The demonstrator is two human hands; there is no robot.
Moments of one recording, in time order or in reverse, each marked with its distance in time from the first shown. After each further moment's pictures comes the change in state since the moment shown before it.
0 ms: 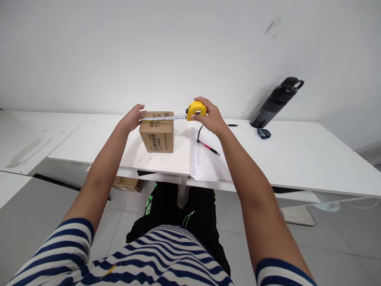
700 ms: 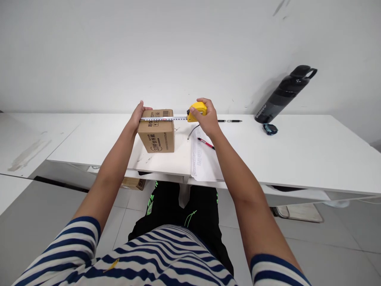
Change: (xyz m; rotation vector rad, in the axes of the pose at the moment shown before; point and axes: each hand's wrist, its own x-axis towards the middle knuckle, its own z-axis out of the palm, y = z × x) left_hand 0.028 -0.023 0.031 -0.221 -0.026 0.003; right_hand -0.005 0.029 0.029 -0.002 0.171 0.134
